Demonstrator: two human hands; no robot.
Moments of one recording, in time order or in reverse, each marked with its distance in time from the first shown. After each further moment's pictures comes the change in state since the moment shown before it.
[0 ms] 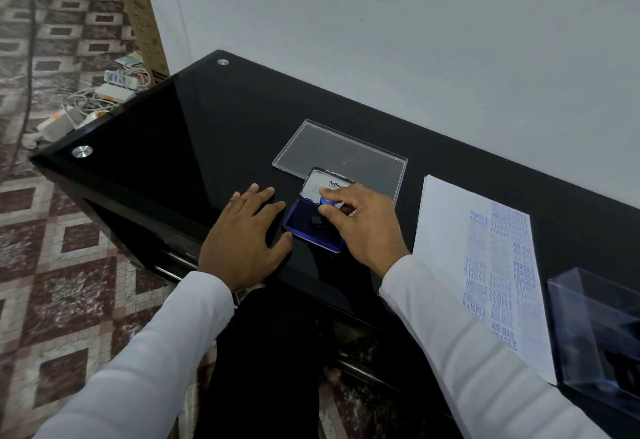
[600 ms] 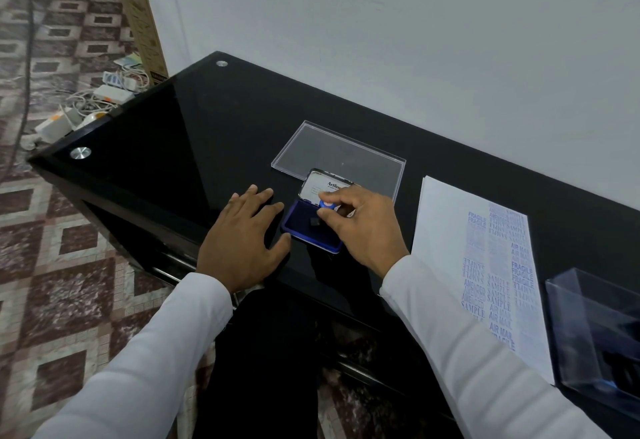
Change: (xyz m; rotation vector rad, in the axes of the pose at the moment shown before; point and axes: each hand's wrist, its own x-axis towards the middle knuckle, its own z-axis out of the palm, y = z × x) left_hand 0.001 0.000 0.000 -0.006 -0.013 0.000; right_hand 0.000 0.001 -0.001 0.024 0.005 0.002
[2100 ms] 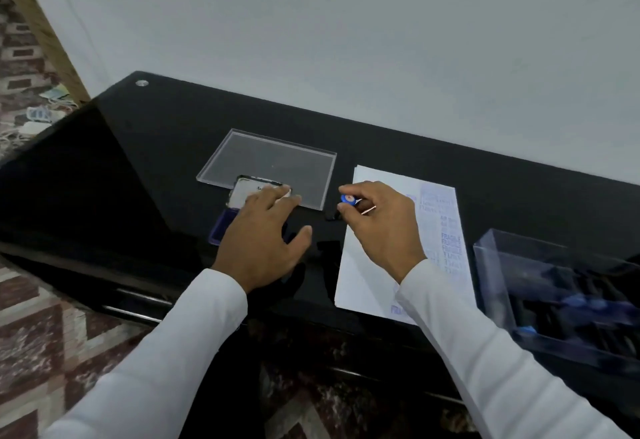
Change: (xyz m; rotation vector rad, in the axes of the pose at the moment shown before) left_hand 0.032 0.128 -0.005 -0.288 0.004 0.139; right_hand -0.041 0.064 -0.091 0.026 0.296 0.138
